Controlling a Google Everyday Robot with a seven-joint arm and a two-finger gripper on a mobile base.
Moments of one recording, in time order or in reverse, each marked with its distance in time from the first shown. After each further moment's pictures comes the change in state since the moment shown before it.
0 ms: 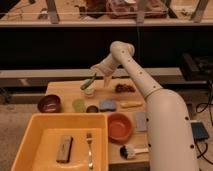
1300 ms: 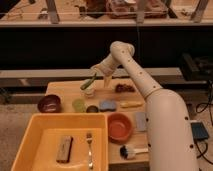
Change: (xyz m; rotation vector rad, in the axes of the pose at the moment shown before) arm 0.004 0.000 -0.003 -0.008 -0.001 0.005
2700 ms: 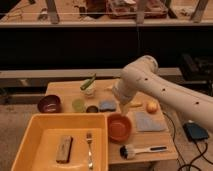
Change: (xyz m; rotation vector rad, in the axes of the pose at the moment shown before) arm -0.155 0.189 -0.144 -0.111 0.268 0.082
